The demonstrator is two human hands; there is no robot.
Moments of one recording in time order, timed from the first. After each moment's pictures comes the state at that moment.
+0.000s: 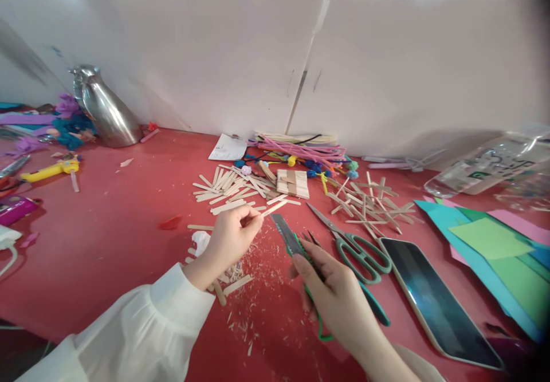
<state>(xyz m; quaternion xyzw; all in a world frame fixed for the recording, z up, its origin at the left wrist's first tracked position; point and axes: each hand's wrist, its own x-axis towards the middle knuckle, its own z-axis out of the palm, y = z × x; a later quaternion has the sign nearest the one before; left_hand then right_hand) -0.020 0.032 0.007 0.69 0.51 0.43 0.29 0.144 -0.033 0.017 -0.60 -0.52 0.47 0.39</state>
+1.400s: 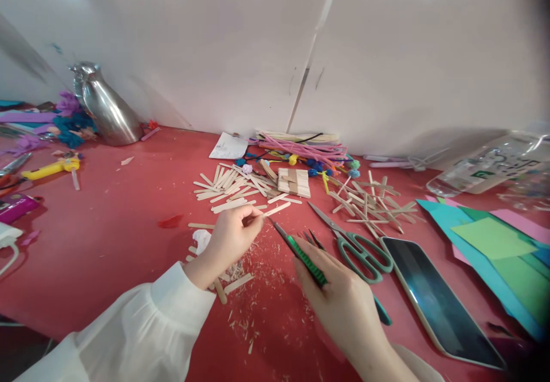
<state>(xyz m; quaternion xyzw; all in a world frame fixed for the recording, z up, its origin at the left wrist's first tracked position) -0.021 0.035 0.003 0.70 0.51 0.42 0.26 0.157 -0.031 0.003 -0.57 -0.75 0.03 0.34</state>
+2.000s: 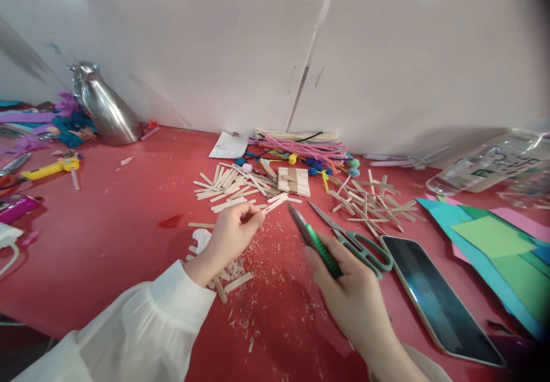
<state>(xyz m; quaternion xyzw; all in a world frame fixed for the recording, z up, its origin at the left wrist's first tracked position) -0.019 0.033 0.010 0.65 0.51 0.43 0.37 0.155 -0.030 0.014 -0.64 -0.60 0.23 0.42</state>
